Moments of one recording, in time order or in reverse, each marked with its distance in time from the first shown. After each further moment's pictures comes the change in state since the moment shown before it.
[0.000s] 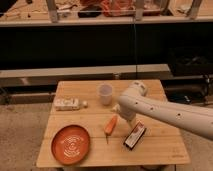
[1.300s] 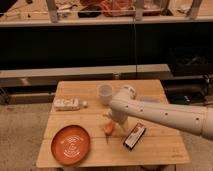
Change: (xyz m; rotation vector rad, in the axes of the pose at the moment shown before) arm -0.034 -0.025 0.033 -0.002 -0.046 -0.098
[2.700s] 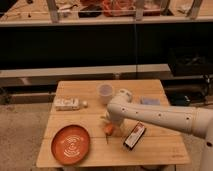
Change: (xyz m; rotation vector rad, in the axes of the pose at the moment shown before) arm 0.001 -0.007 0.036 0.012 -0.010 0.012
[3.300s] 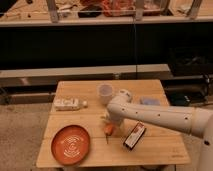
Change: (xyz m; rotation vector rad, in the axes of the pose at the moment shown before) arm 0.004 0.001 0.005 -0.001 0.002 0.001
